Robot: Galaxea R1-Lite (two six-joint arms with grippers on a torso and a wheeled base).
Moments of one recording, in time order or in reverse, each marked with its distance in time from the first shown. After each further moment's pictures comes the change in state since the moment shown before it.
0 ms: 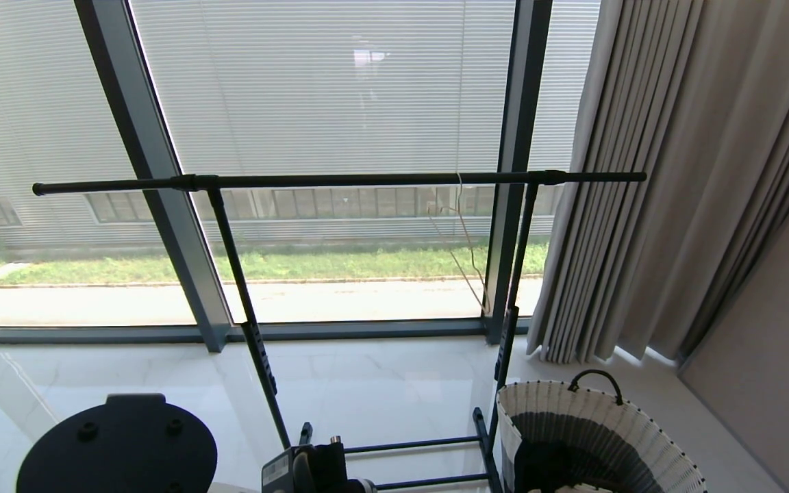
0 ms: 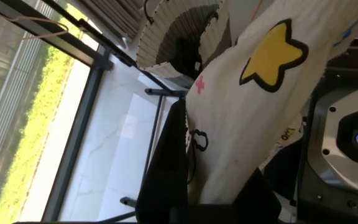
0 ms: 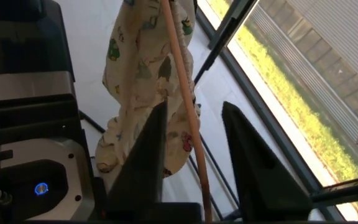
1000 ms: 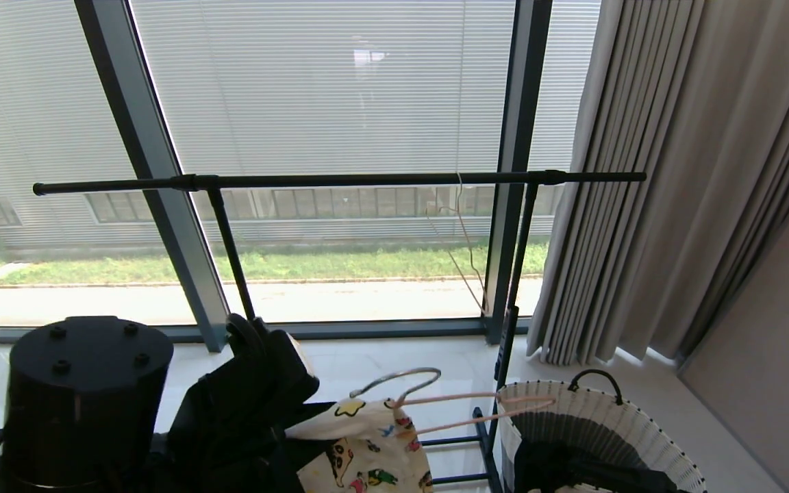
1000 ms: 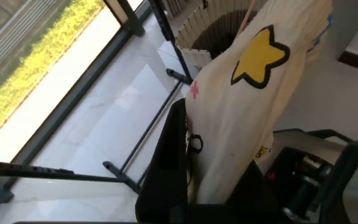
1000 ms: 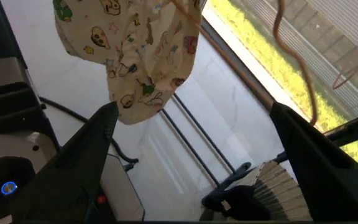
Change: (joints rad) left arm 0.267 -0.026 -0.011 -0.021 0.011 -0.200; right arm -0.085 0.020 0.048 0.002 -0.096 0.097
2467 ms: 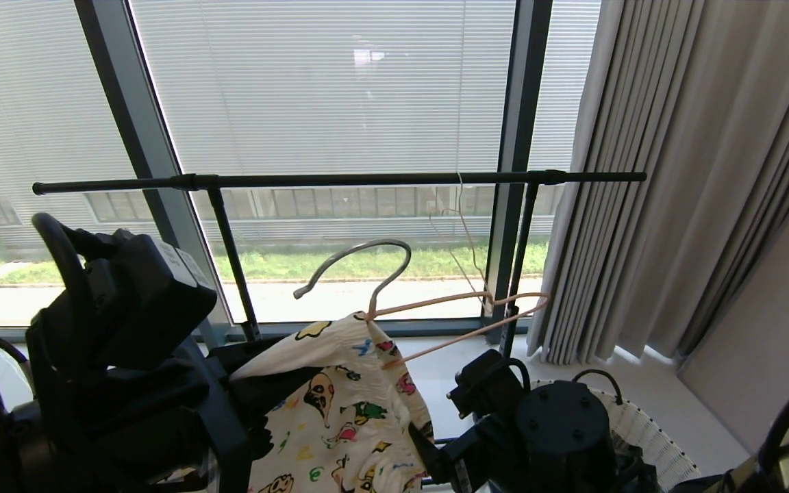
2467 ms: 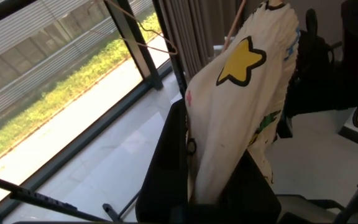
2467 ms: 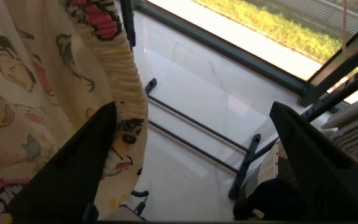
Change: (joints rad) left arm -0.046 -0.156 -0.080 -0.019 0.085 -0.054; right arm -0.166 0.551 -0.492 -0.020 -0.149 0.245
